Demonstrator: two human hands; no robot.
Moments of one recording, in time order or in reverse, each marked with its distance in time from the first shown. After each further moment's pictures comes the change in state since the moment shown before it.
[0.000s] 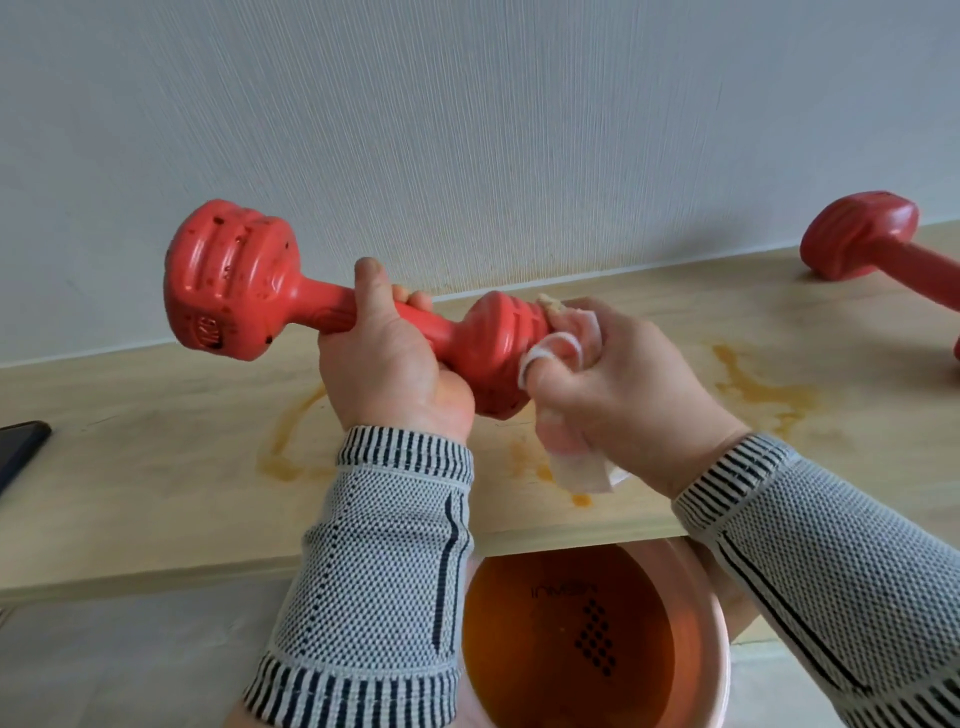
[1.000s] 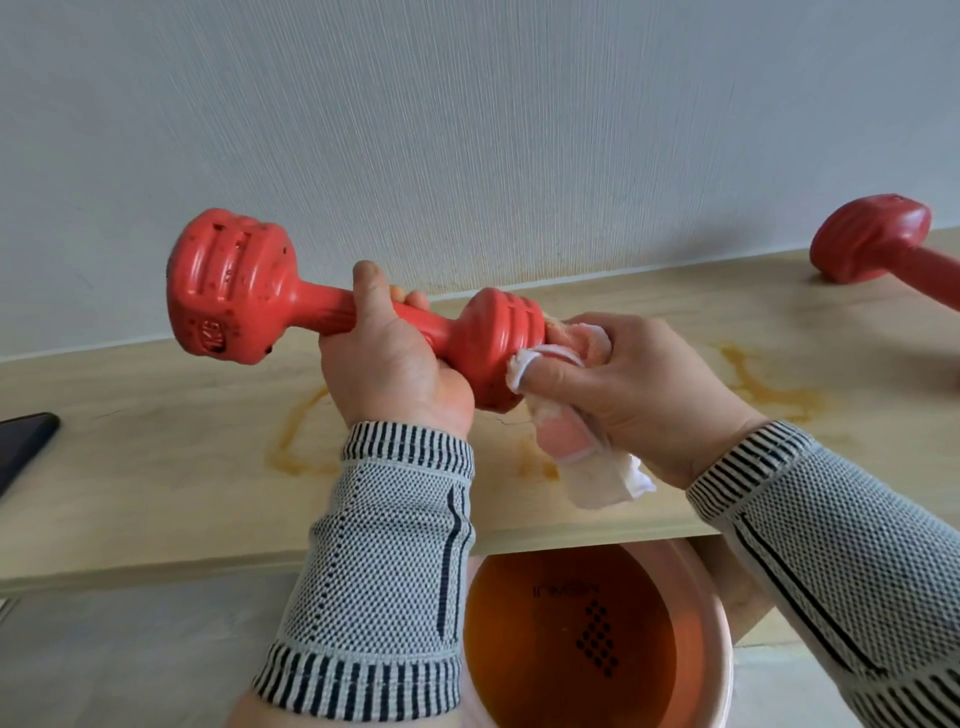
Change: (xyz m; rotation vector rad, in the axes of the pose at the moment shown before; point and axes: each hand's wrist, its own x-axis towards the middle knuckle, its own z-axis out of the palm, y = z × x) left_hand 0.003 0.003 -0.003 0.027 0.032 0.007; right_hand 0.004 0.007 -0.003 0.137 -0.125 0.028
